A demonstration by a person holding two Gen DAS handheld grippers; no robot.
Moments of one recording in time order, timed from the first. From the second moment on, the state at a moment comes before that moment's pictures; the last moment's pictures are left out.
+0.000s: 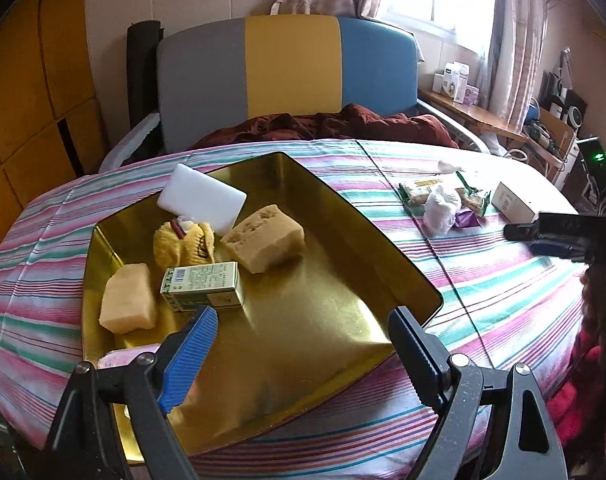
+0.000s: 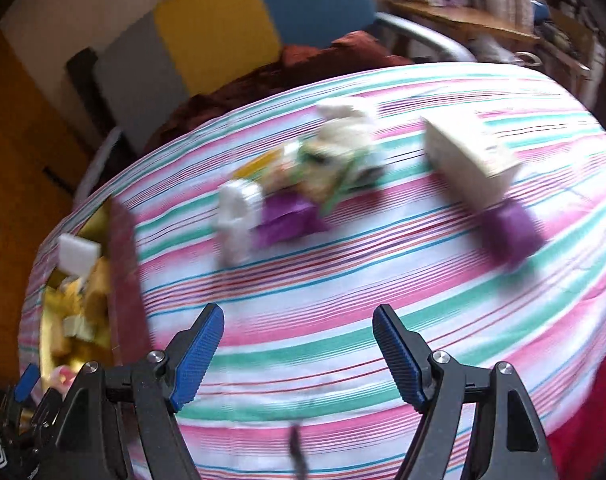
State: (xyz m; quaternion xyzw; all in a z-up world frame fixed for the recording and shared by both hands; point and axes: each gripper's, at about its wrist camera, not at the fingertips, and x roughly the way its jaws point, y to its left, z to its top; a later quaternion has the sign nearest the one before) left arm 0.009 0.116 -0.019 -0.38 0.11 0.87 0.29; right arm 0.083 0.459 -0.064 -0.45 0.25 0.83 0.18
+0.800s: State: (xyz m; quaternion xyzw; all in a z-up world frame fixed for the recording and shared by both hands) left arm 0.007 0.178 -0.010 -0.38 0.12 0.84 0.36; right arm 0.089 0.601 -0.114 -0.55 0.19 0.74 0.33
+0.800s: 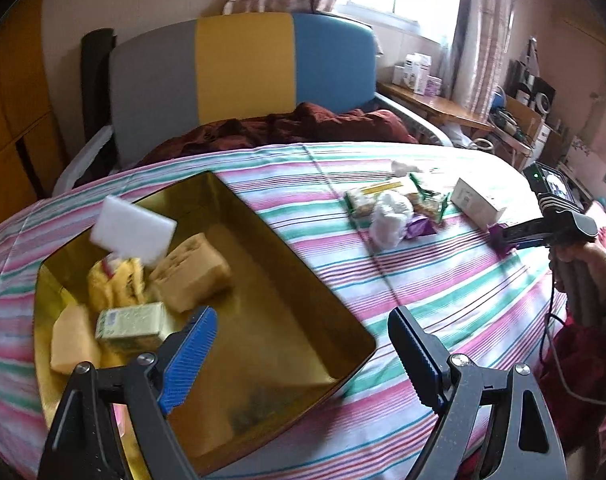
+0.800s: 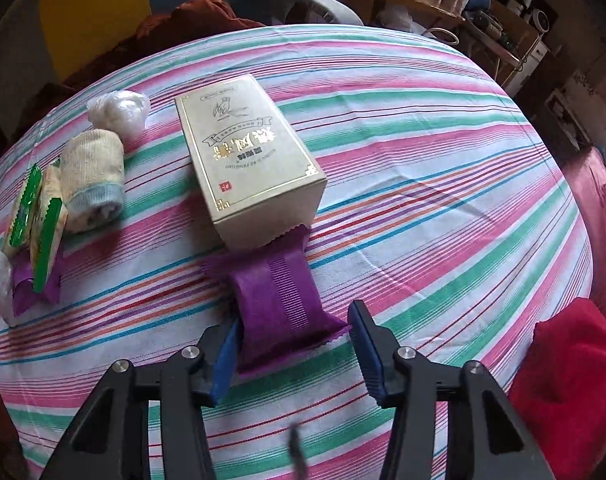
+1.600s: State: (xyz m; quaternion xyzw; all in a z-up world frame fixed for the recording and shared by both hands) left arm -0.057 0.353 -0.051 -0.48 0.15 0.77 0.40; right arm 0.086 0.579 -0.108 -0.55 0.22 0.78 0.23
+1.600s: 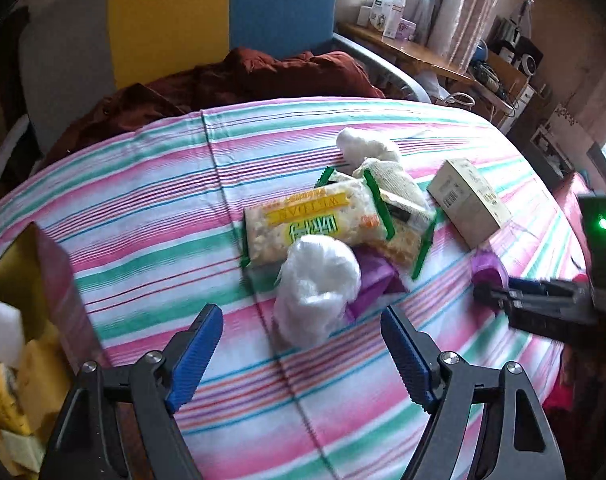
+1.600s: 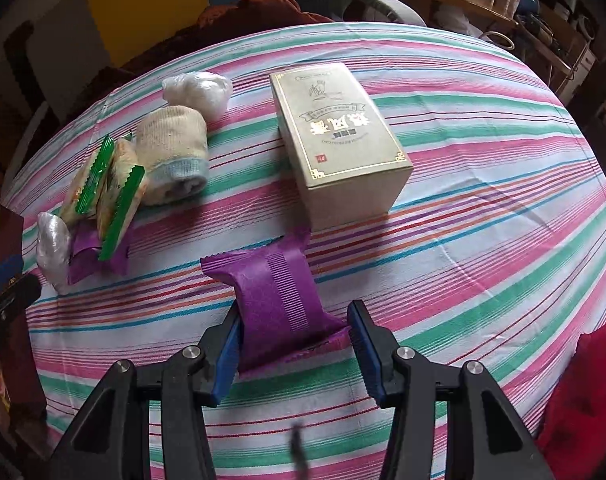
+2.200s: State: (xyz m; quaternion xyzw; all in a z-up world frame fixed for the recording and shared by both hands) left arm -0.047 0.355 -0.060 -0.48 0.10 0.74 0.46; right arm 0.086 0.577 -0.100 -0.55 0.20 0.78 0.22
